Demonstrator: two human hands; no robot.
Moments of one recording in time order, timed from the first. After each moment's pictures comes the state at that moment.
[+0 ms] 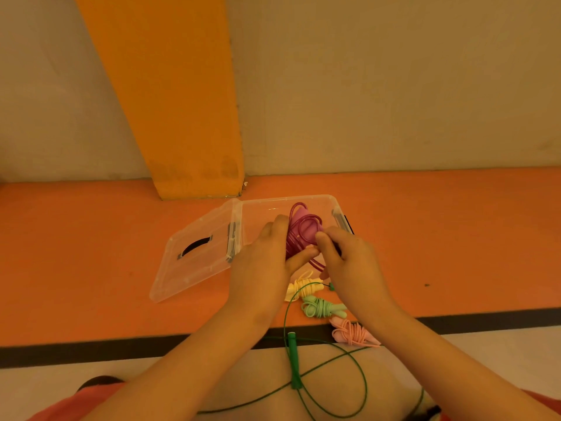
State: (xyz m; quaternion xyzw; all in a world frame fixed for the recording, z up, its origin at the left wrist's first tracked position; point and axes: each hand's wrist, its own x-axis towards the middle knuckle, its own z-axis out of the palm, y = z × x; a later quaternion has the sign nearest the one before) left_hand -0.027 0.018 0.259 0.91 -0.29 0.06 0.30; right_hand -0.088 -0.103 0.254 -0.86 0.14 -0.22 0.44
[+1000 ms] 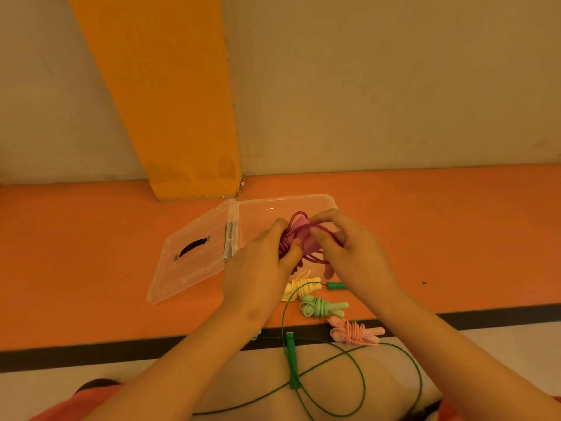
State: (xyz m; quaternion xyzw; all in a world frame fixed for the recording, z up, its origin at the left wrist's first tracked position) left_hand -0.028 0.018 0.259 0.91 -0.29 0.04 0.31; right_hand -0.088 -0.117 0.266 -0.88 0.13 -0.19 0.41
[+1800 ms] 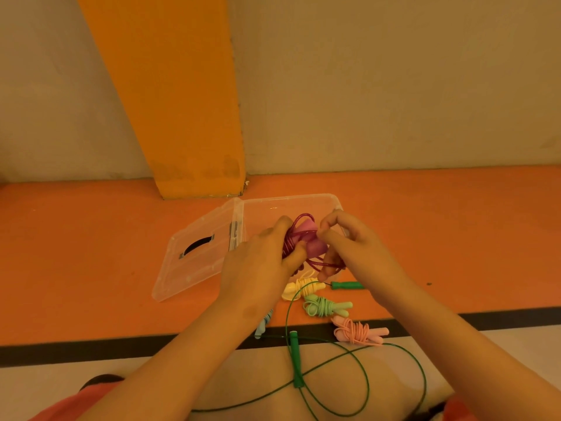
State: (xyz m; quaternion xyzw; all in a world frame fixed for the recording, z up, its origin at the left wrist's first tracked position) left_hand -0.024 0.030 0.269 0.91 -0.32 0.04 0.24; right_hand -0.086 -0.116 0.279 -0.77 0.15 -0.09 0.61
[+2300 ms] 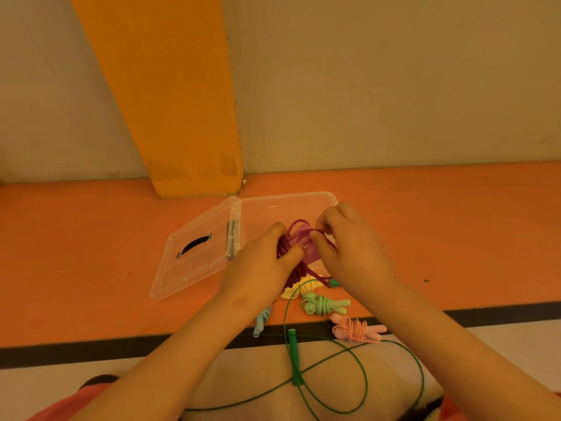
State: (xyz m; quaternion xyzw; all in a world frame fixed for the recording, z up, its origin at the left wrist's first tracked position) left_hand -0.022 0.027 0.263 0.88 -0.30 -0.09 0.36; right_hand -0.084 -0.112 0.272 -0.94 0.08 -0.23 0.23
